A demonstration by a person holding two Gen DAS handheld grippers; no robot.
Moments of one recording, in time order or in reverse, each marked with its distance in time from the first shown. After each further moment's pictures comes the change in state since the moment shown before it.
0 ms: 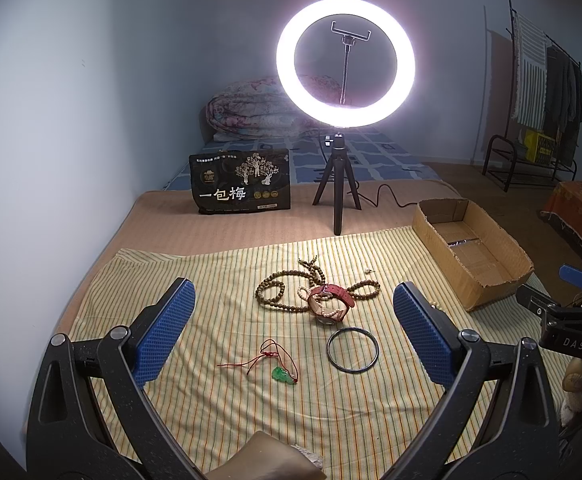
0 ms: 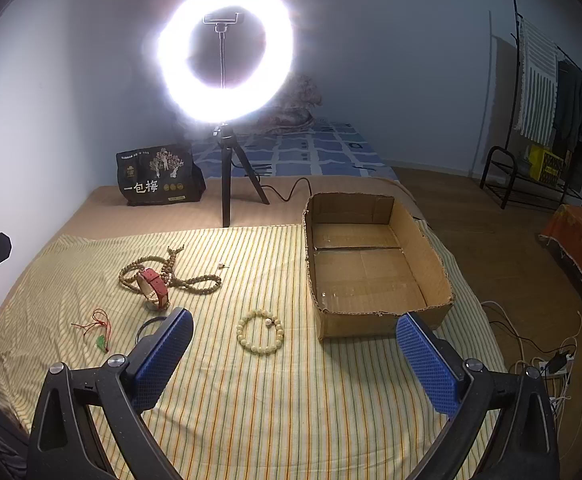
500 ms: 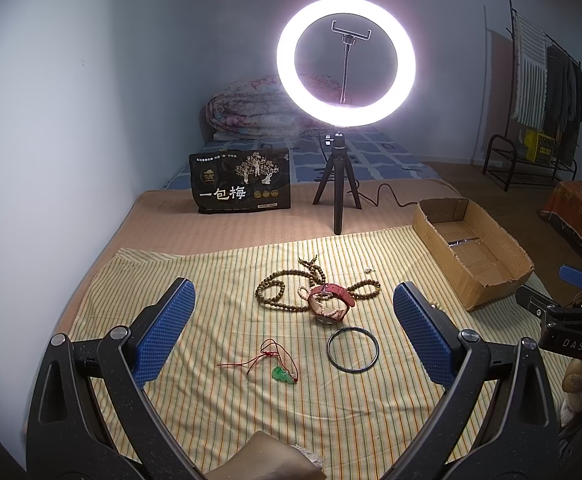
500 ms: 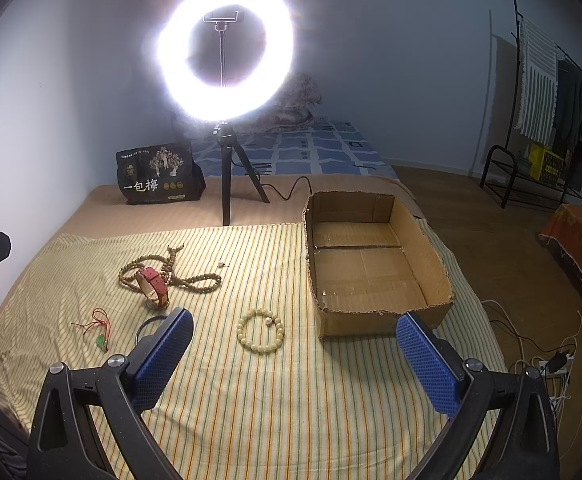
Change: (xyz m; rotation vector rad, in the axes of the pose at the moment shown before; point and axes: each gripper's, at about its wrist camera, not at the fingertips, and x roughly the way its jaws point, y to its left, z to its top) left arm 0.000 0.000 0.000 0.000 0.001 0.000; right arm 0.001 0.000 0.000 -0.002 0.002 0.001
